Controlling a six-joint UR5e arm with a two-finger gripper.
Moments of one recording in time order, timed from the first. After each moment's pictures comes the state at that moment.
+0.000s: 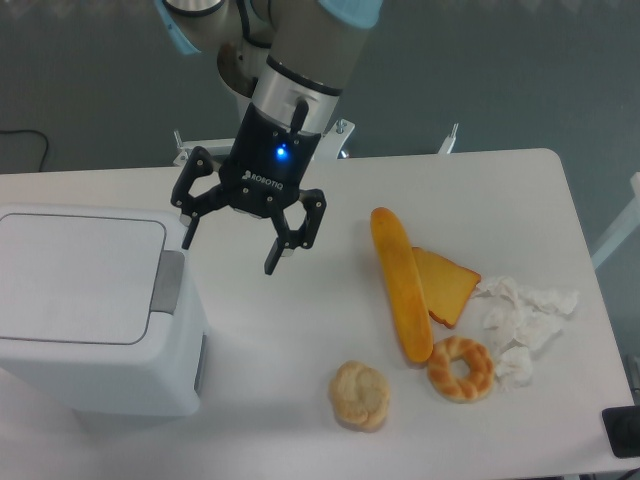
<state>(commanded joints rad) 2.41 -1.71 -1.55 -1.08 0.95 0.32</state>
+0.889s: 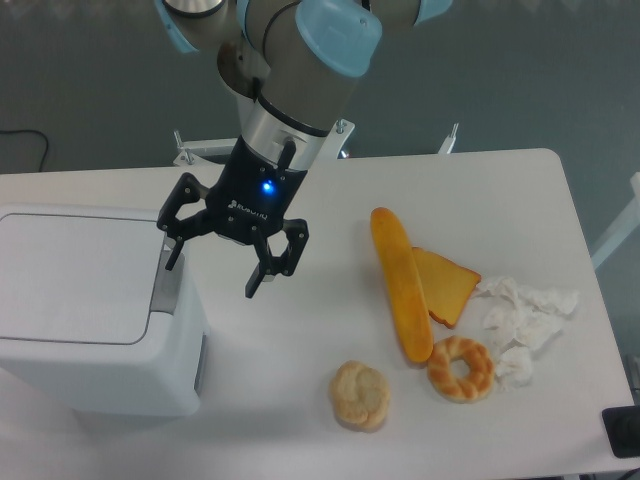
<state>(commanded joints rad) 2.41 -1.76 -1.54 -1.08 0.90 0.32</state>
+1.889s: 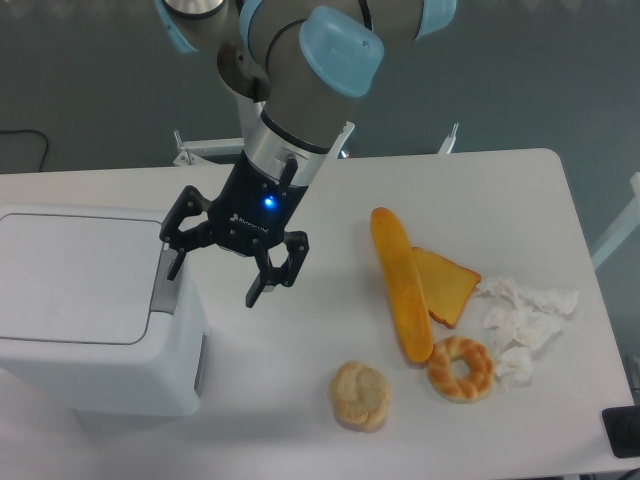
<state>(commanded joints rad) 2.40 -1.78 -1.54 -1.06 0.90 0.33</state>
